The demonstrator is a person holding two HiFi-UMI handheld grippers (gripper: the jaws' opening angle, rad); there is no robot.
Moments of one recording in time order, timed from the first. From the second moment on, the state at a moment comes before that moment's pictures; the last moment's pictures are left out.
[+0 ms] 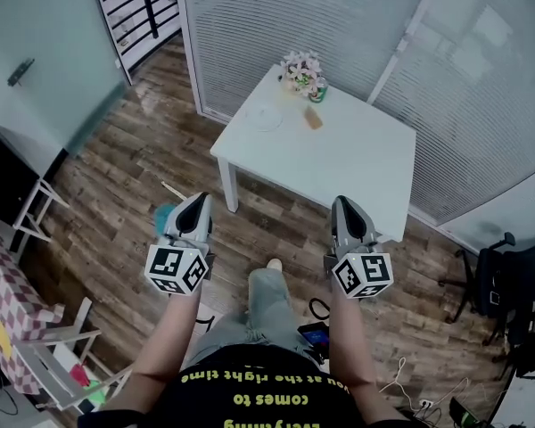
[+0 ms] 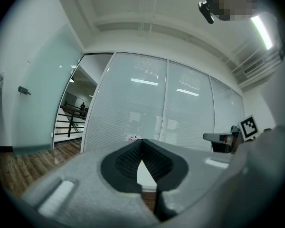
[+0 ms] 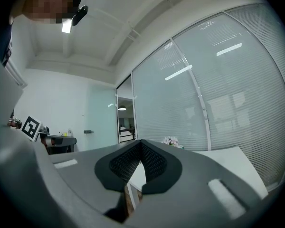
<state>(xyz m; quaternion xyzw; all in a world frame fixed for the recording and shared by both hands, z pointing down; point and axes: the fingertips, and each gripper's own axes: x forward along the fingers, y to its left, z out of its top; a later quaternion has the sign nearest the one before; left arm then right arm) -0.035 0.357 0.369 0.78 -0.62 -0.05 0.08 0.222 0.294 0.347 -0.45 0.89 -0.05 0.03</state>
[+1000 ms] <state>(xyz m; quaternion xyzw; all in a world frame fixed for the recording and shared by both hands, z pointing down) -0.054 0.208 0.369 0.75 -0.65 -0.05 0.09 0.196 0.126 0.348 -0.41 0.91 -0.06 0.02</state>
